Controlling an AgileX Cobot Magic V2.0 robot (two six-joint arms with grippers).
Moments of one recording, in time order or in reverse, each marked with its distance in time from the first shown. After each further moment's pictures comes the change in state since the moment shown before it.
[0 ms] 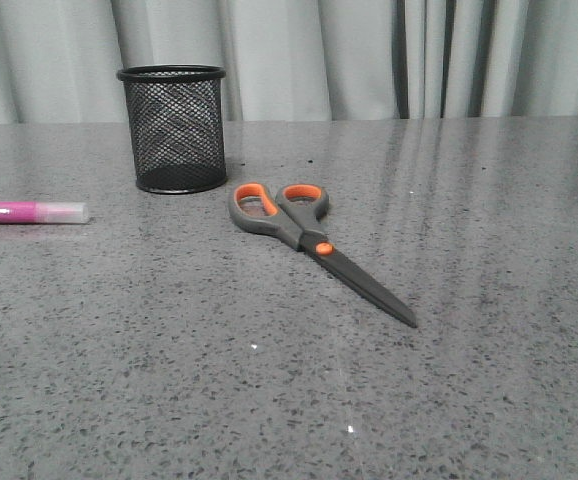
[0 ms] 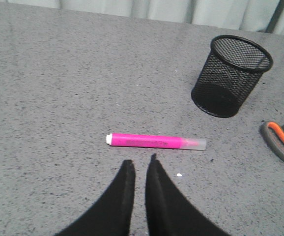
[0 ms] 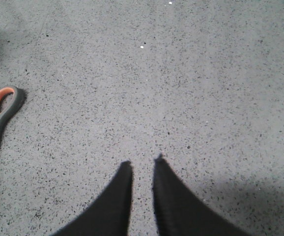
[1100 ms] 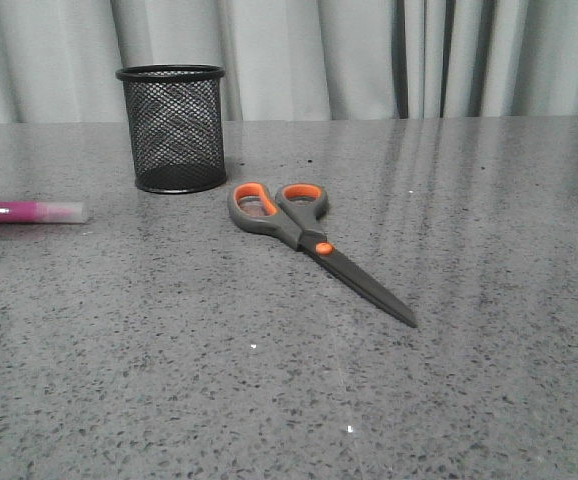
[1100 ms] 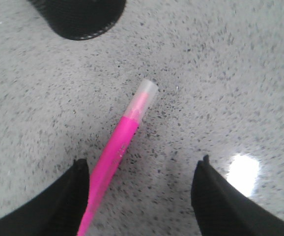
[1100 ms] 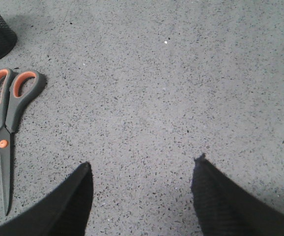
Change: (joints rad) left arm -0.007 0.884 -0.476 -0.226 0.388 1.275; right arm 0.057 0.002 -0.001 0.006 0.010 -0.042
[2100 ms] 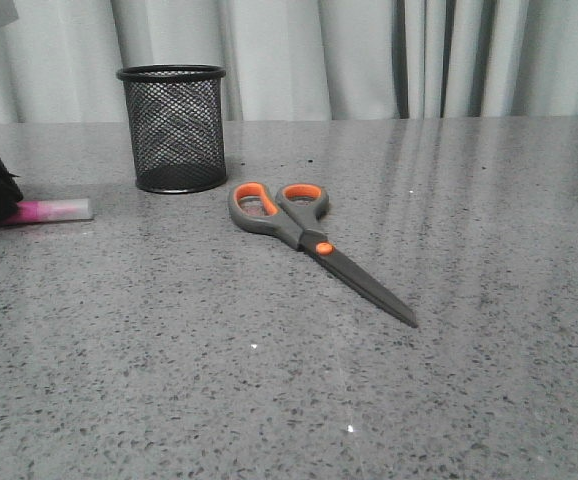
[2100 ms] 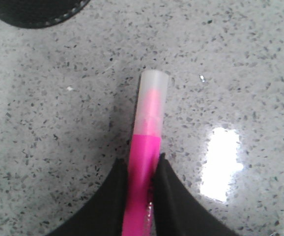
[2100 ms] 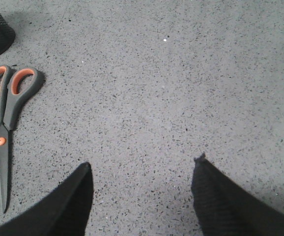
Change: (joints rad) left arm -0.036 0.256 -0.113 0.010 0.013 0.109; right arm 0.000 0.000 0.000 0.000 0.007 -0.008
